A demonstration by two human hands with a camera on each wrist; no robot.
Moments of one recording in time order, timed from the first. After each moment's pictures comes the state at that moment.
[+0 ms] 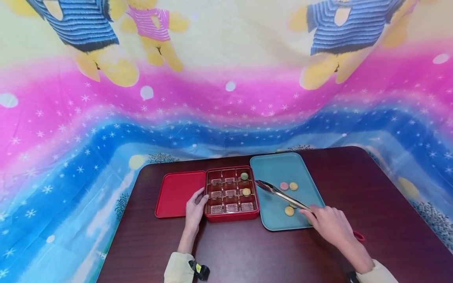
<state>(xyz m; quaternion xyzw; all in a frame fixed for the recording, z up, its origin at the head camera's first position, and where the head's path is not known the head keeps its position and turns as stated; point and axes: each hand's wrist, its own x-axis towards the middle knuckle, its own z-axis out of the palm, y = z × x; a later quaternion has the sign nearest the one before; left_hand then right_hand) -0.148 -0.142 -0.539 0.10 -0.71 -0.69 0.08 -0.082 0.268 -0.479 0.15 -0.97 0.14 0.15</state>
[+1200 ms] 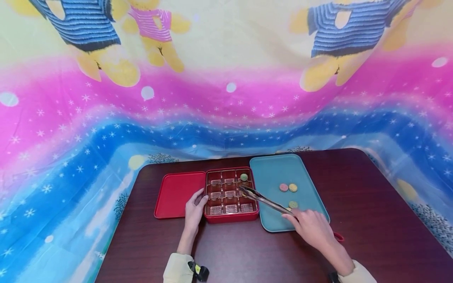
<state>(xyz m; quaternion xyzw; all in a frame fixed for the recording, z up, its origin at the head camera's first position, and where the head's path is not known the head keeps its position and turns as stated) -0.148 -0.142 -0.537 0.10 -0.71 -0.69 0.08 -0.081 0.225 -0.483 0.19 -0.96 0.16 0.17</state>
